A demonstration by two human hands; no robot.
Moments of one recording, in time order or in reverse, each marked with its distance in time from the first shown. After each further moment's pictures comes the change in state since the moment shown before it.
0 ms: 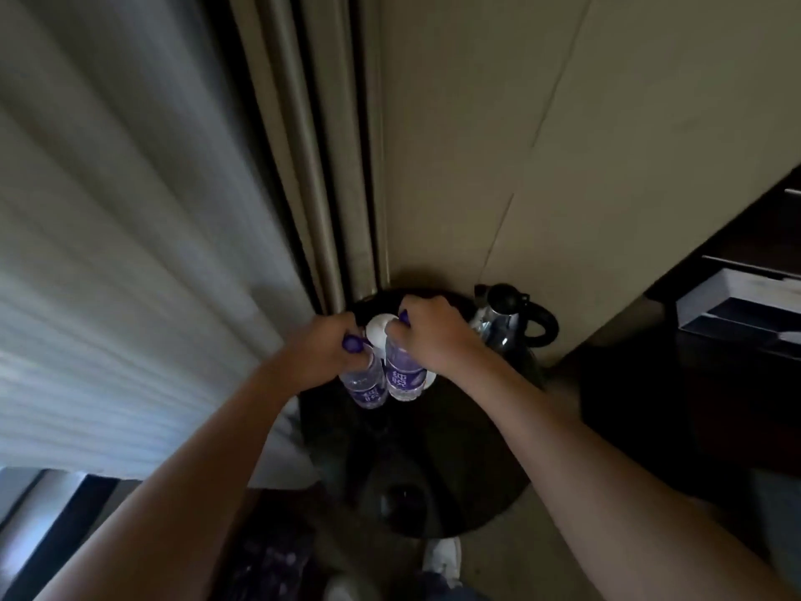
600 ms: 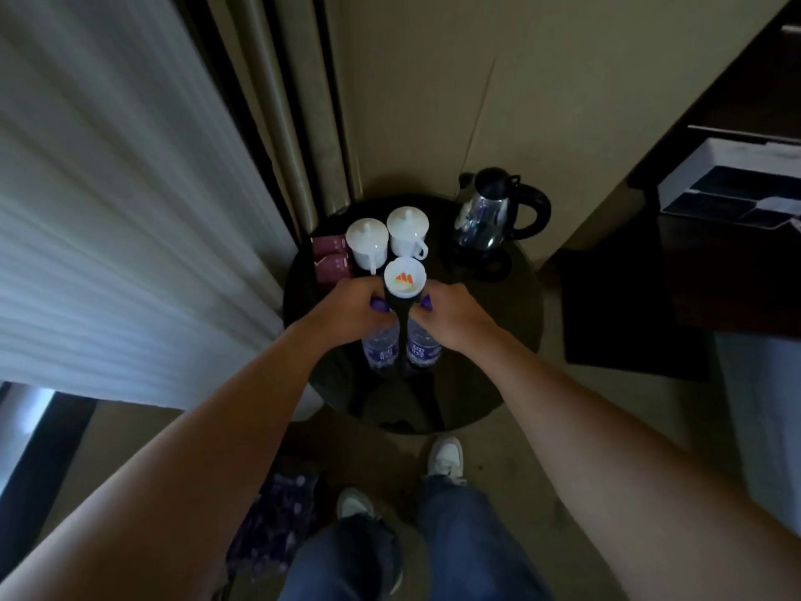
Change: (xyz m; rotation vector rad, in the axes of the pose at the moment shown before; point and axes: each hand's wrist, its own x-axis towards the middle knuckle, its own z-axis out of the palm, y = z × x) left_hand -0.019 -0.047 0.114 -0.086 -0.176 0.108; right_hand -0.073 0.072 0.118 0.113 -0.077 0.294
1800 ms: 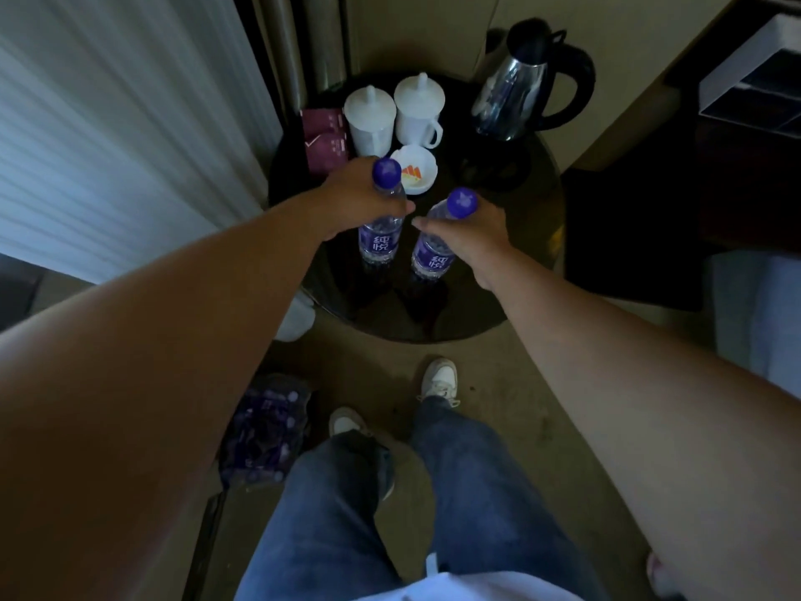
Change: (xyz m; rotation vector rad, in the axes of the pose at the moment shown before) left_hand 0.001 -0.028 0.023 -0.368 -0.070 -0.126; right_hand 0.004 0.034 0.073 0.531 0.238 0.393
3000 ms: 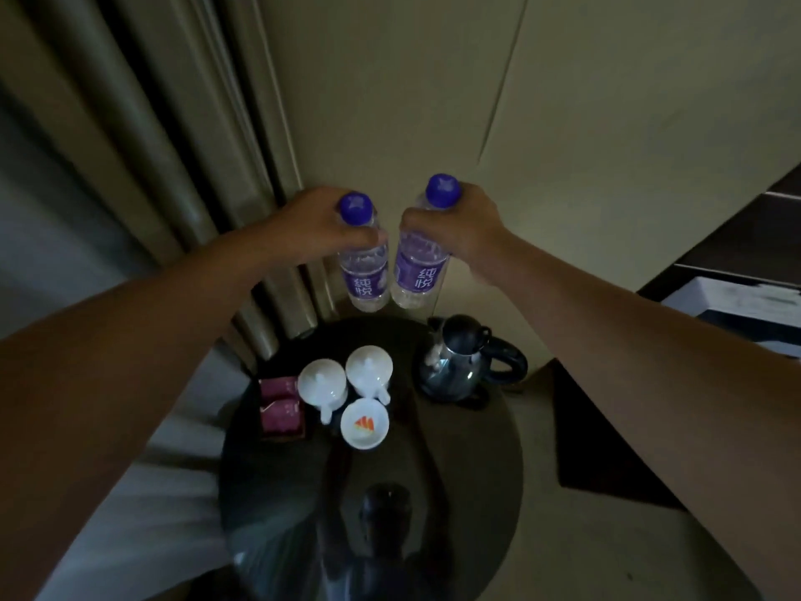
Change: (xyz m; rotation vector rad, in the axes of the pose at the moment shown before) left_hand 0.182 0.252 -0.138 0.192 0.244 0.254; right_hand 0.164 -0.309 -0.170 0.017 -0.031 -0.434
